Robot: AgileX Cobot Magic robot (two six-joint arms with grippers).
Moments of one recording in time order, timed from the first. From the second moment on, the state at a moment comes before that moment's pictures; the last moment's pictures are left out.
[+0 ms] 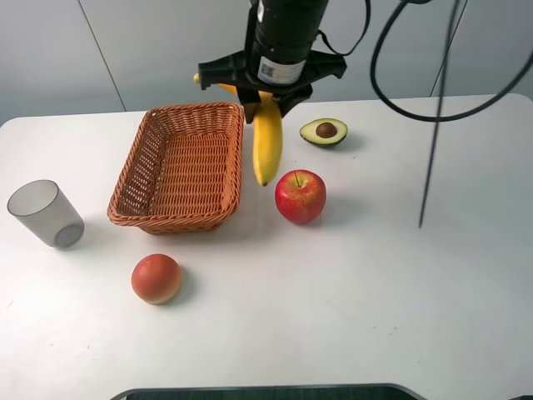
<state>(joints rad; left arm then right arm) -0.01 0.00 -0.51 0.03 1.08 -0.02 0.75 1.98 -1.65 -0.08 0.97 0.53</state>
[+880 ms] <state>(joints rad) -0.01 0.00 -0.51 0.03 1.08 -0.02 0.80 2.25 -1.92 -0.07 0.68 0.53</state>
